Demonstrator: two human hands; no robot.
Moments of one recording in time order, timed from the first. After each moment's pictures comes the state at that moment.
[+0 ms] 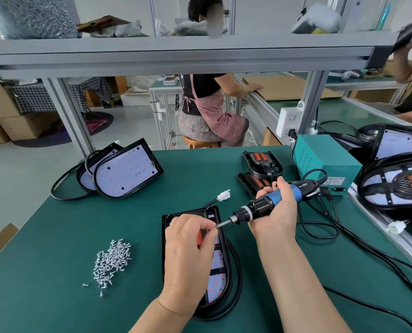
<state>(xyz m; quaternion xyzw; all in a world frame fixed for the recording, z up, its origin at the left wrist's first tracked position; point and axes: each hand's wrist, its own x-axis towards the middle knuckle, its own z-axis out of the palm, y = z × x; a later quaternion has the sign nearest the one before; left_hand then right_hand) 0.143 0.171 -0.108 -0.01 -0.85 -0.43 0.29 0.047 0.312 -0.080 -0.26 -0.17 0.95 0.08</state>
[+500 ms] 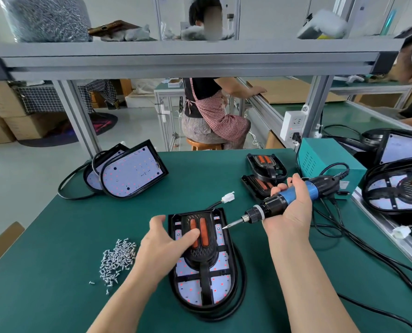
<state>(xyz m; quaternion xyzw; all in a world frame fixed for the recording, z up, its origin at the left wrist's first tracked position) 0.123 0.103 -0.114 0.20 -0.85 -0.49 0.01 0.042 0.326 -0.078 -0.21 -0.20 0.95 0.14</state>
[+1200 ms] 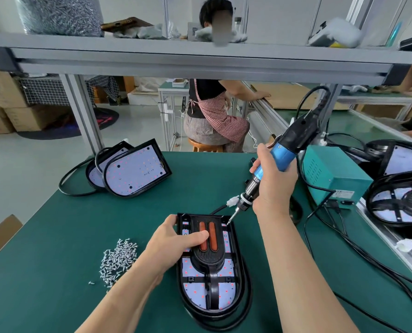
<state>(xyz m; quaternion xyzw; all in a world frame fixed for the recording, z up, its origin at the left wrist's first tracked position) 0.105 0.099 -0.119 0.14 -0.75 -0.64 -0.08 0.009 0.282 -0.046 -0.01 -0.50 0.82 0.27</state>
